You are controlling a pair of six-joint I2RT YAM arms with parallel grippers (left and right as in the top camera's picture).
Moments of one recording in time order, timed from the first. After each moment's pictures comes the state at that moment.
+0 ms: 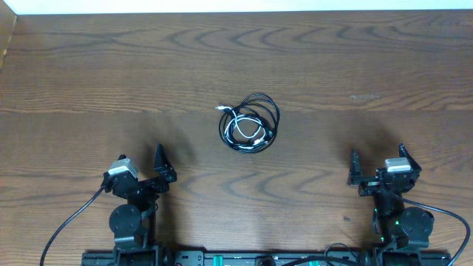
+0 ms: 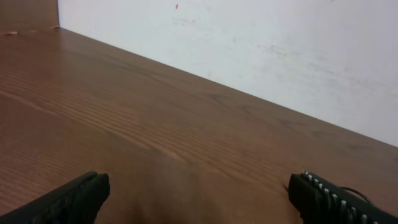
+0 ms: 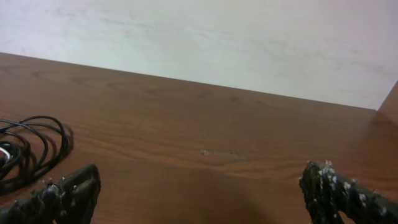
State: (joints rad) left arm 0.08 0.02 0.02 -0.12 -0.03 -0.31; right arm -0.05 0.01 0.01 -0.07 -0.11 -0.11
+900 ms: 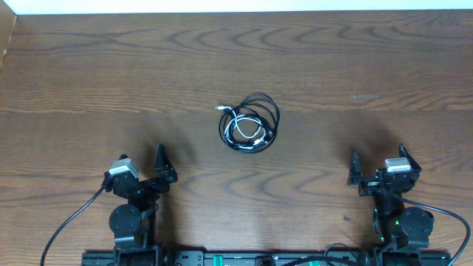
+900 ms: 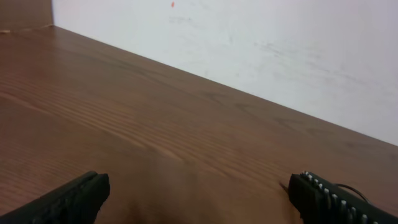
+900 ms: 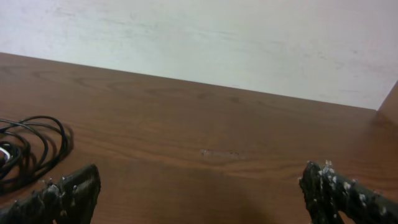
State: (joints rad) left arm 0.08 0.02 0.02 -0.12 -0.01 -0.31; right arm -0.05 0.01 0.01 -0.07 -0.11 -0.11
